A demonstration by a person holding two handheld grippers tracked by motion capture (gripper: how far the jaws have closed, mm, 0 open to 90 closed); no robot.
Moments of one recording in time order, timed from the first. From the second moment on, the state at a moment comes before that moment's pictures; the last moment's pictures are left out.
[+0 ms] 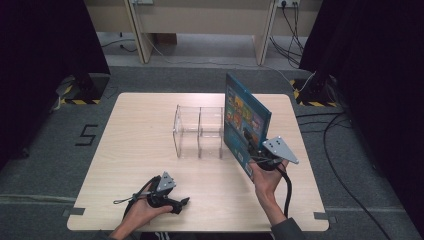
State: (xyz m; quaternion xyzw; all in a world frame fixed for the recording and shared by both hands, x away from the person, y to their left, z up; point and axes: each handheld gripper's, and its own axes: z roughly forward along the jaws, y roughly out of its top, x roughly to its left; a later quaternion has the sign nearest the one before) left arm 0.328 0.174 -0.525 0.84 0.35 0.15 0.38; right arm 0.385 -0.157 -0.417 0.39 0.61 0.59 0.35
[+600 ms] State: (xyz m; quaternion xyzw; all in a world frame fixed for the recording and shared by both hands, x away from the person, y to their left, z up) left arm 0.328 0.174 -0.525 0.85 0.35 0.15 0.38; right arm 0.405 -0.146 -0.420 0.39 0.60 0.60 0.37
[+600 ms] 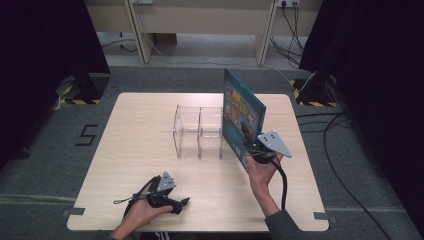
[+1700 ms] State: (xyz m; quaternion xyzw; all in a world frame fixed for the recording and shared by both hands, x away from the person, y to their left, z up) left arm 0.327 0.173 -0.525 0.85 0.34 0.14 0.38; right arm 0.403 -0.154 -0.435 0.41 0.58 0.60 0.36
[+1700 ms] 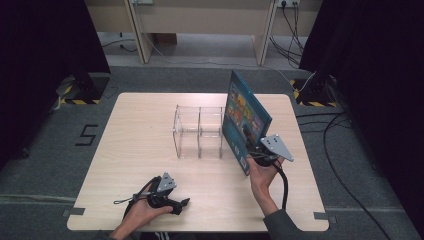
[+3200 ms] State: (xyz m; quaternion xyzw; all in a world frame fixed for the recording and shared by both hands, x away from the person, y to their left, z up) left arm 0.326 0.173 -0.525 0.85 0.34 0.14 0.38; right arm 0.385 -0.167 -0.432 0.40 0.61 0.59 0.35
